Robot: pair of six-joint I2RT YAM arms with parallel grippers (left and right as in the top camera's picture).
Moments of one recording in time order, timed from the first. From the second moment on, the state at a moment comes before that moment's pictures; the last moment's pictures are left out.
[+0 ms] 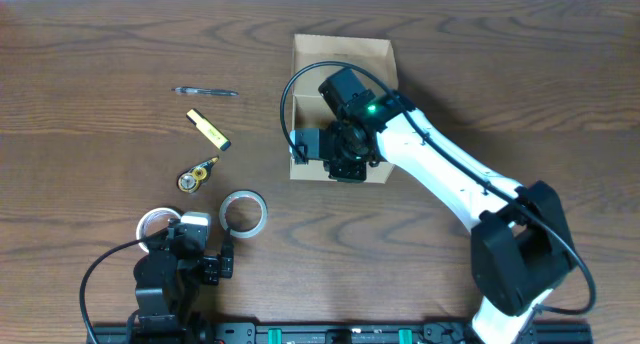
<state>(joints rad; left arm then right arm) 0.02 0.01 0.16 -0.75 0.10 0.15 0.61 1.90 1.47 -0.92 -0.27 -0.89</state>
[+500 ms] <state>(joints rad) 0.02 0.01 0.16 -0.75 0.10 0.15 0.61 1.93 1.47 -0.93 -0.27 -0.92</state>
